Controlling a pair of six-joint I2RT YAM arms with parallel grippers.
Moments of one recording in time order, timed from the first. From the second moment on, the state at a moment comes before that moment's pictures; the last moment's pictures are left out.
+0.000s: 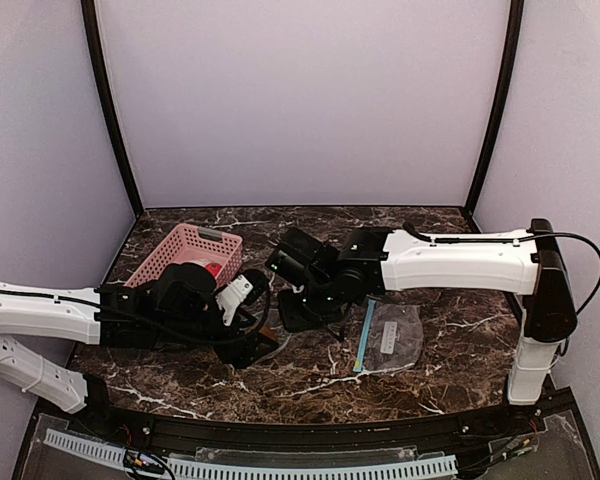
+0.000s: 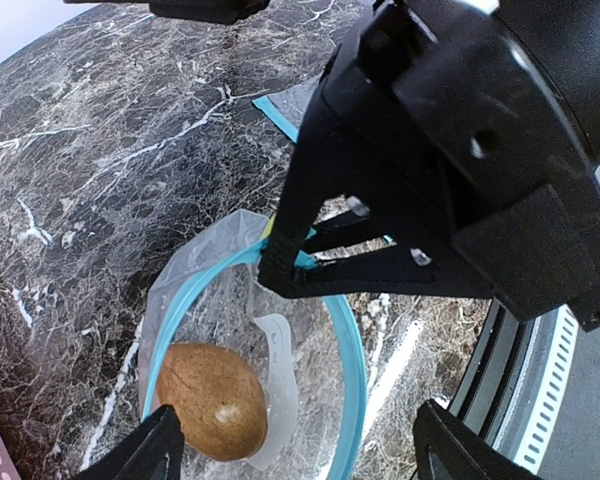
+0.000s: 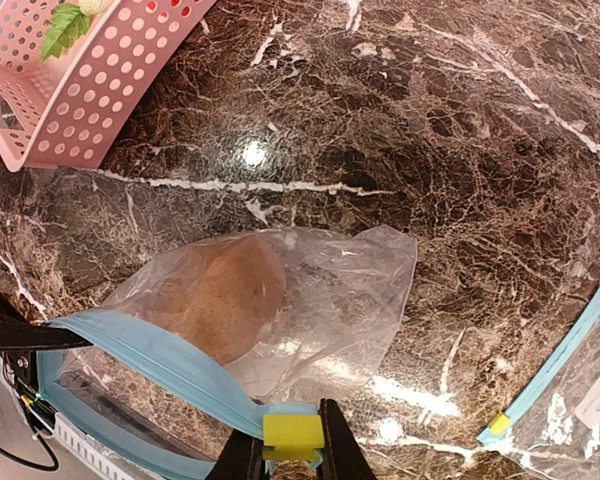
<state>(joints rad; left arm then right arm) -1.10 1.19 0.72 -0.18 -0.03 -0.23 1.19 1.88 1.61 -0.82 0.15 0.83</state>
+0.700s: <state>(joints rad) -1.00 1.04 0.86 -0.51 -0.03 -0.44 1.19 1.88 1.61 -0.82 0.14 0.82</state>
